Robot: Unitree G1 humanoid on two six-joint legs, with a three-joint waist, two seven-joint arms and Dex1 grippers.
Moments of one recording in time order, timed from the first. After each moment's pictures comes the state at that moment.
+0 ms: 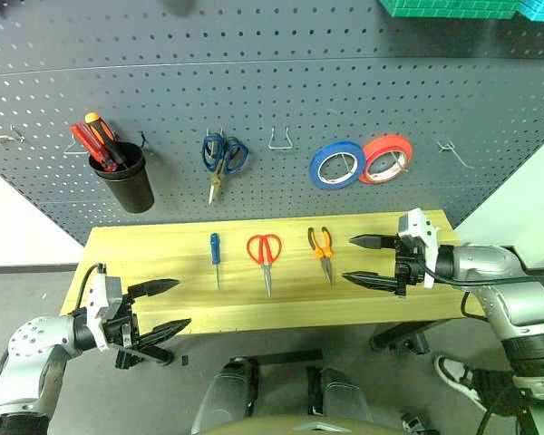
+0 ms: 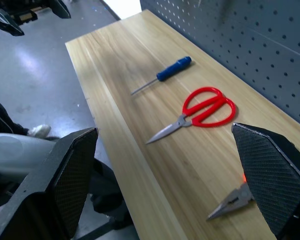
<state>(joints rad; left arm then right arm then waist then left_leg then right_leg) 0.15 0.67 0.22 0.09 -0.52 -0.05 -1.35 -0.27 -0.75 -0.01 -0.01 0.45 0.41 1.20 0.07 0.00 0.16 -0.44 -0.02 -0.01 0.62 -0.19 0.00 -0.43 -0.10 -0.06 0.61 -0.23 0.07</state>
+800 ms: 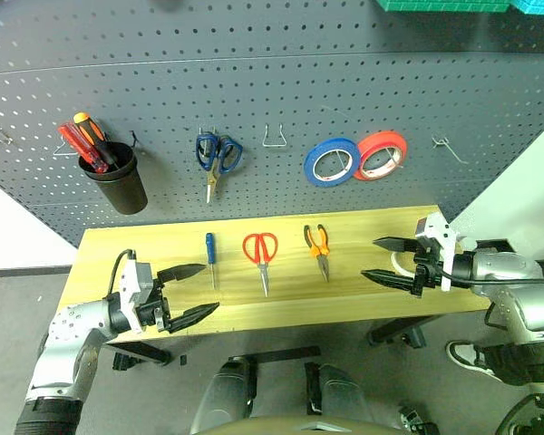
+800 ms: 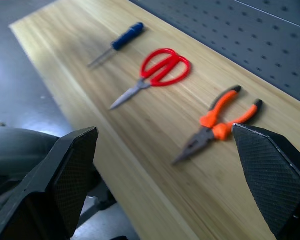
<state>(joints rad) 0.02 0.58 0.12 0.04 -0.50 -0.02 -1.26 -0.21 -0.79 -0.07 0.05 0.40 0.42 1.10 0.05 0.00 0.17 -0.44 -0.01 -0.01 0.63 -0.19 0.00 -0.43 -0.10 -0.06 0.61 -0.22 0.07</state>
